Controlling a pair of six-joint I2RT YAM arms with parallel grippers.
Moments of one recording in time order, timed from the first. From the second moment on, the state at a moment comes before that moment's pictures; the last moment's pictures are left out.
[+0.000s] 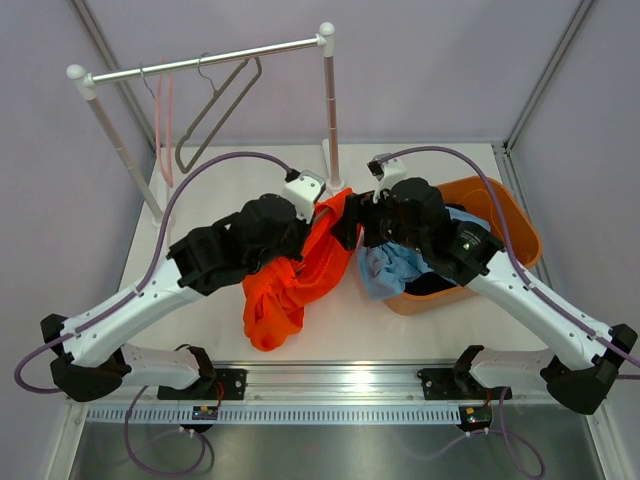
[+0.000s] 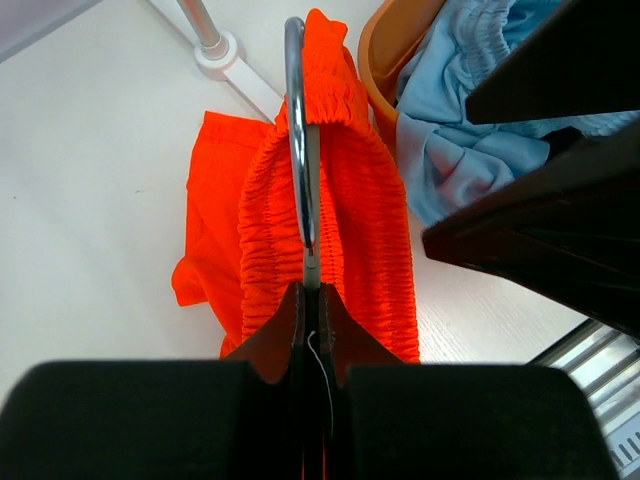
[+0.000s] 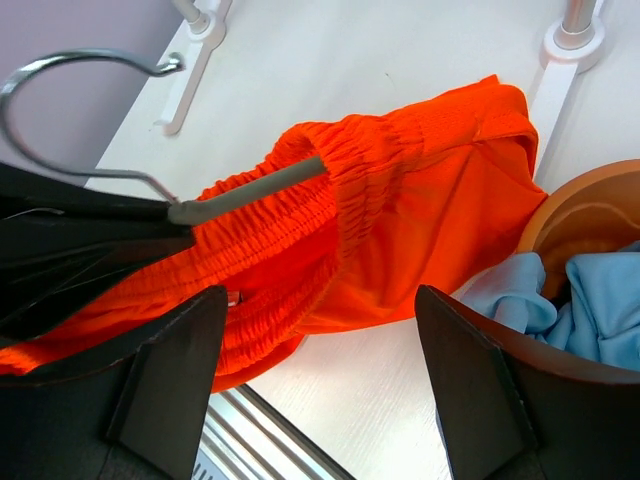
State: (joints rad) left arm -1.02 1.23 1.46 -0.79 -0.38 -0.20; right arm 0.82 1.18 1.32 -0.55 0.04 0.43
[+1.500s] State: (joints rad) left arm -1.07 1.05 1.40 -0.85 -0.48 -0.21; right arm 0.87 1.44 1.50 -0.50 0.20 0.46
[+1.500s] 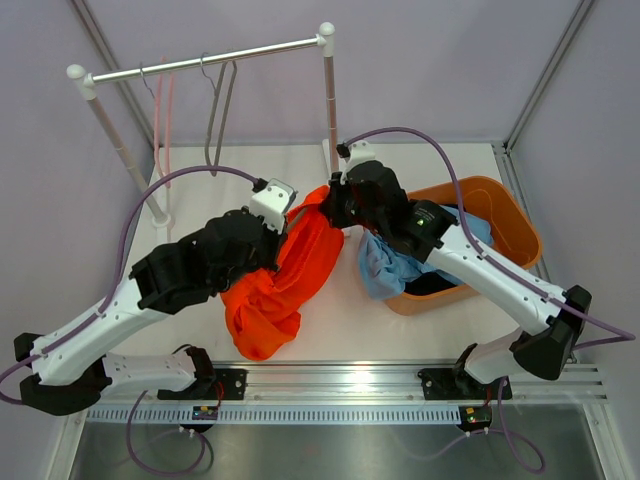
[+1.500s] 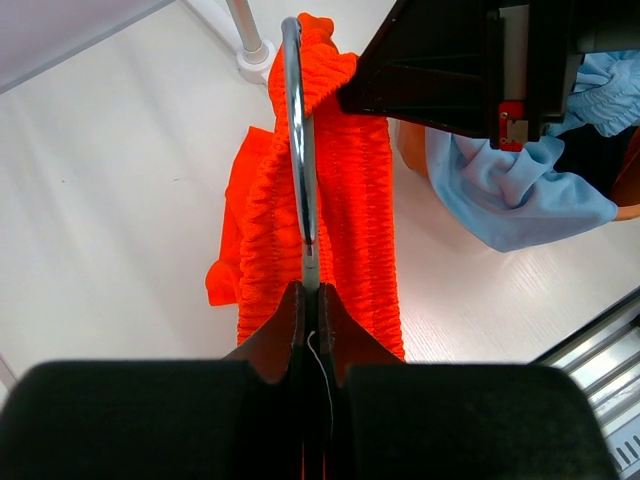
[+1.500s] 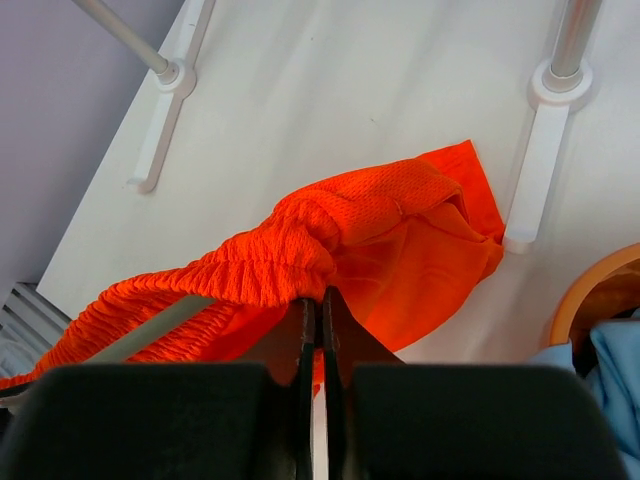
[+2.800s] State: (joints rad) left arm -1.09 0.73 1.27 -0.74 -0.45 -0.23; right arm 0.84 1.55 1.63 -0.65 0.29 0.45
